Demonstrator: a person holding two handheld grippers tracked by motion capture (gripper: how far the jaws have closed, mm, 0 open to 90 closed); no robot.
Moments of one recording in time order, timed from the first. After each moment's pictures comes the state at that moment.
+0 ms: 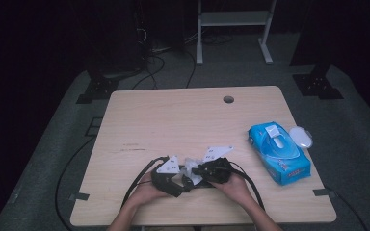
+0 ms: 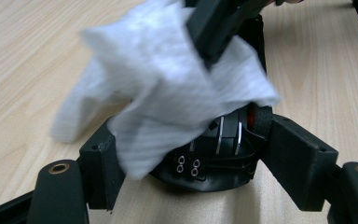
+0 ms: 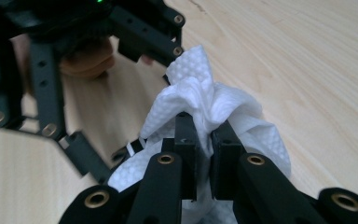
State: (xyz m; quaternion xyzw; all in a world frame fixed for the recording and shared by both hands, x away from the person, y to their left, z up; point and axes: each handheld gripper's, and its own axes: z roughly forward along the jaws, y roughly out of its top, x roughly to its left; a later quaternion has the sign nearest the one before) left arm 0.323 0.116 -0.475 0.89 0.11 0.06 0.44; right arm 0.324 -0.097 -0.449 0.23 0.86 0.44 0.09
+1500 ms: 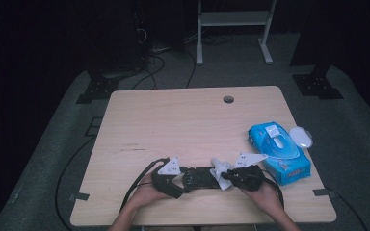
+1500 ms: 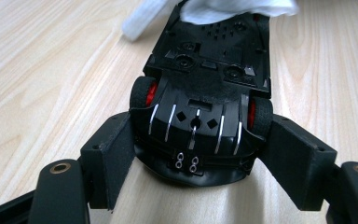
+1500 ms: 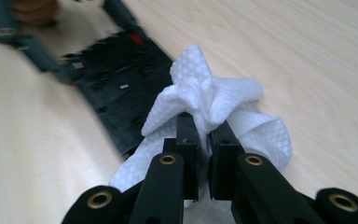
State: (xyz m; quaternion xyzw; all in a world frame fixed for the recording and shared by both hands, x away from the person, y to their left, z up) left arm 0.319 0.115 -0.476 0.89 0.11 0.07 0.43; right arm 0.294 -0.181 -0.452 0.28 0.86 0.41 0.11
